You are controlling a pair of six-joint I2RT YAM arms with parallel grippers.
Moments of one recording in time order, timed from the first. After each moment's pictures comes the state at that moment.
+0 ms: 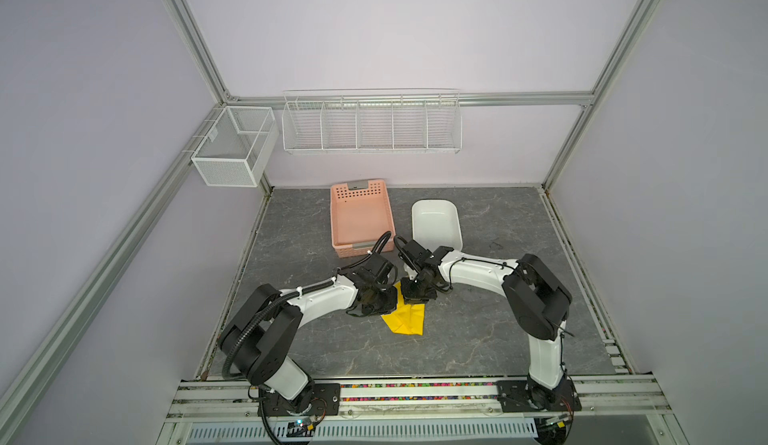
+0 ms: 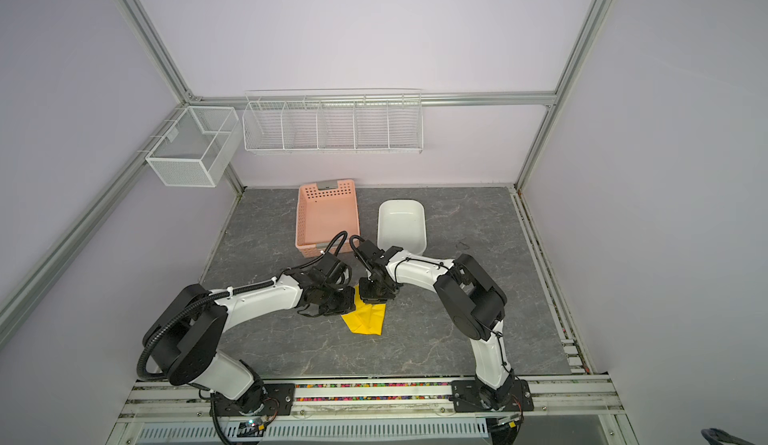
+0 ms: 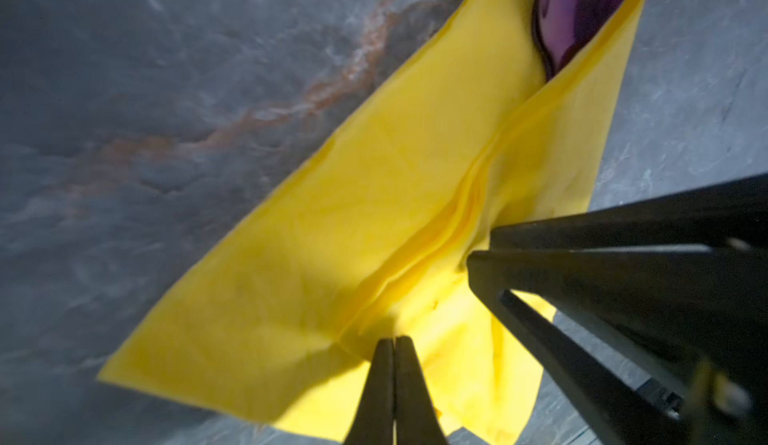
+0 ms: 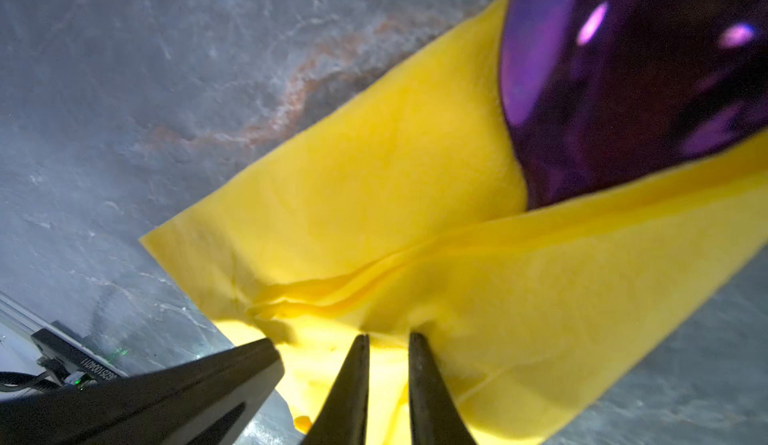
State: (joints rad) left arm -0.73 1.55 0.82 -0.43 0.26 -0.70; right arm 0.83 1.98 1.33 -0.68 -0.26 0.70
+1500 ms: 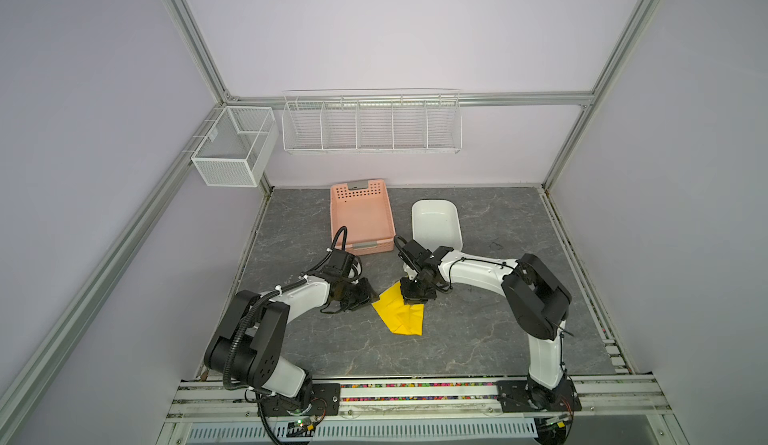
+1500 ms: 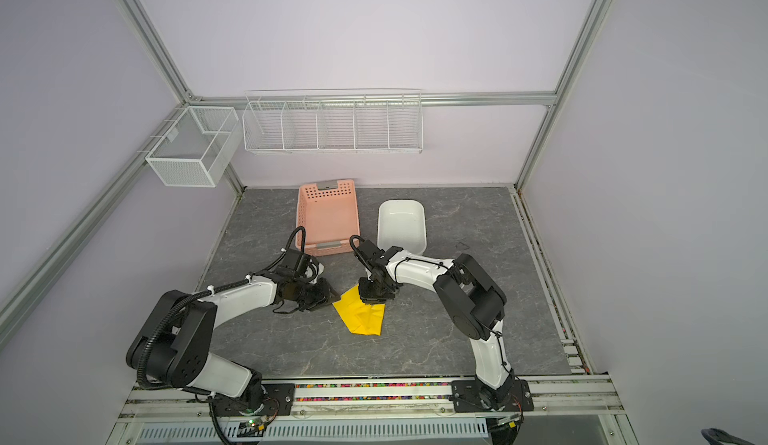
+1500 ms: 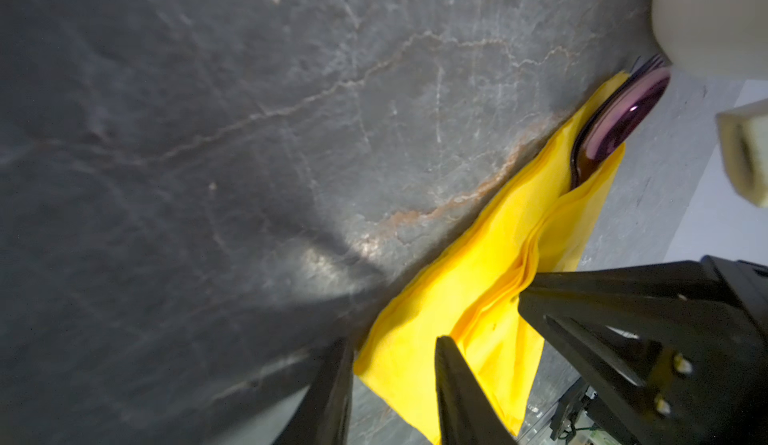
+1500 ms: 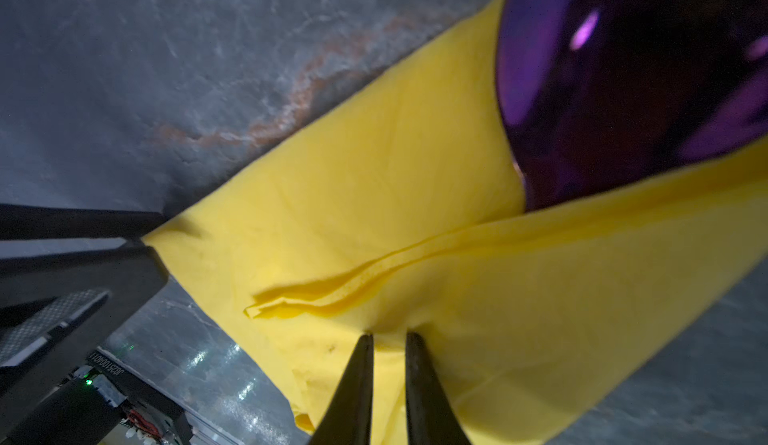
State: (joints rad) left arm -0.41 1.51 0.67 -0.29 0.49 -0.64; right arm 0.83 1.98 1.33 -0.68 -0.27 0.70
